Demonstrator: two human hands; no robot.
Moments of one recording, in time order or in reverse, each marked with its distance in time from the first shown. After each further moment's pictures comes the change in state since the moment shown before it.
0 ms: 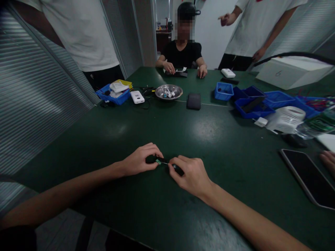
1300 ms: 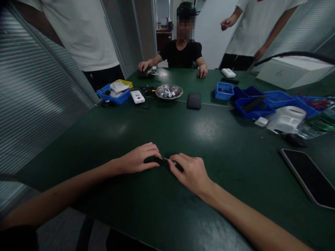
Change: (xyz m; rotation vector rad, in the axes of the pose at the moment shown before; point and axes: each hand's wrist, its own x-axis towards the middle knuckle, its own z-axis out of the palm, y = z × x) left_hand -0.003 0.000 -0.011 0.095 -0.104 0.066; right_hand 0.000 0.004 0.003 0.001 0.048 0.022
